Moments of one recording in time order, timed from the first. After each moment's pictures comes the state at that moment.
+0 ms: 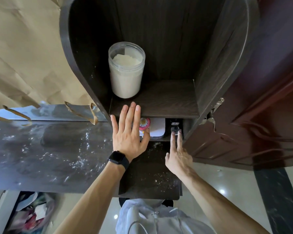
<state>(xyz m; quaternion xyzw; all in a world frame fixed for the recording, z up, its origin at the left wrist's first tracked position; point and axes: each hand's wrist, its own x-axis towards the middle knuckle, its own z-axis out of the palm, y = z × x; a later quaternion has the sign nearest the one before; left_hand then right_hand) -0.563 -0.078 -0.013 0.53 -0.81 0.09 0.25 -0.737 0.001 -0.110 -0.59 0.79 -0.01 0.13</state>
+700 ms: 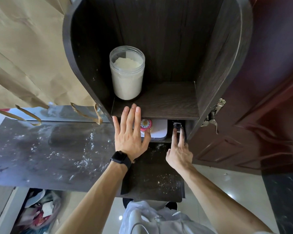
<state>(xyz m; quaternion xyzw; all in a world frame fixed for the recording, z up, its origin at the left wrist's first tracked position) -0.565 -0.078 -0.010 0.54 -0.80 0.09 0.23 -0.739 -0.021 -0.111 -0.57 0.81 -0.04 0.14</state>
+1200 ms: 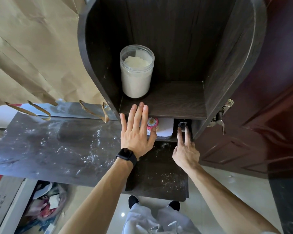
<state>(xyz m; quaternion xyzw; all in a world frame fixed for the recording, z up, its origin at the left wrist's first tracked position) -0.564 -0.077 -0.004 0.55 -0.81 0.09 0.19 -0.743 -0.020 -0.110 -0.58 0.80 -0.05 0.13</state>
